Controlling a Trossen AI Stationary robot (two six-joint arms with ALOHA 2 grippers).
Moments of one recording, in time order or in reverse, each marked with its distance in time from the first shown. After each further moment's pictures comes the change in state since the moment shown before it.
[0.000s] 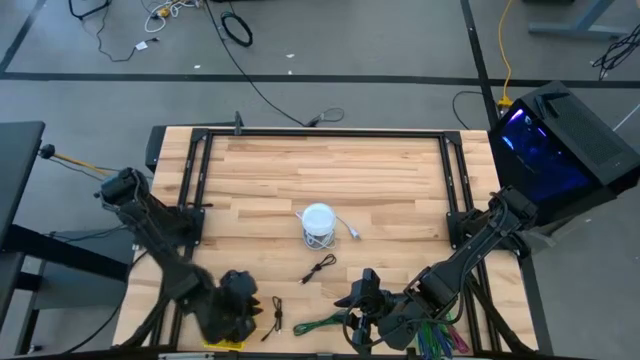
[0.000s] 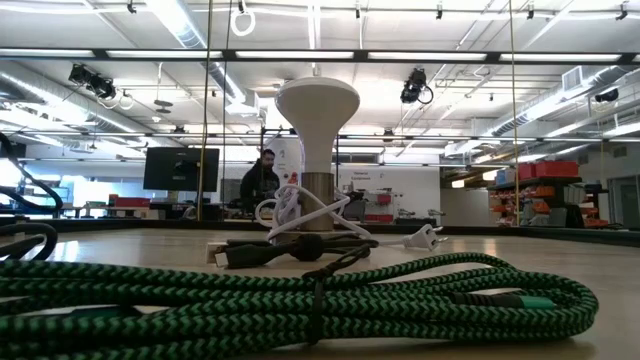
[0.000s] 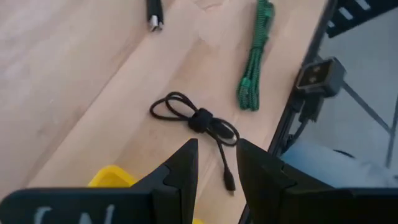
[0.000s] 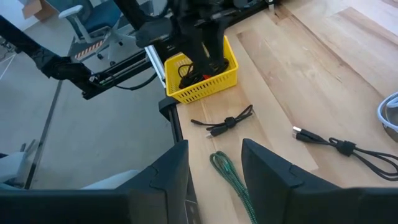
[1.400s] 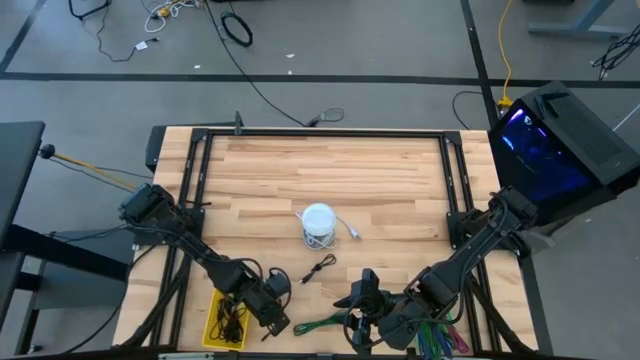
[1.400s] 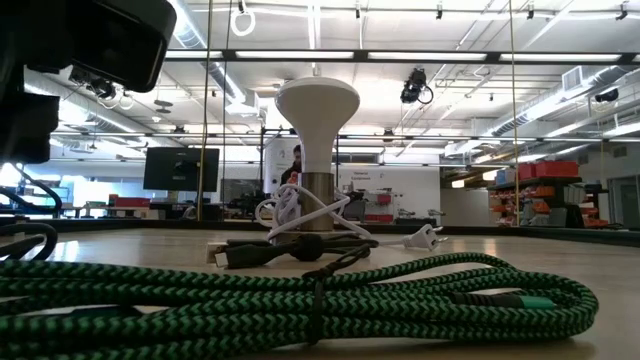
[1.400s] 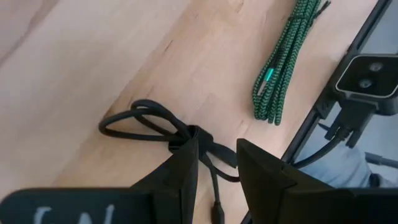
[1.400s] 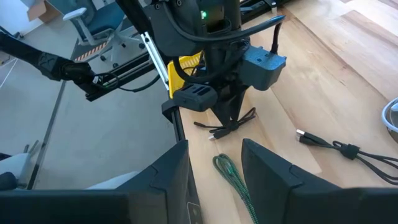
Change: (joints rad) left arm 0.246 0.235 0.000 0.266 0.430 0.044; right arm 0.000 0.000 0.001 0.016 0.000 -0.010
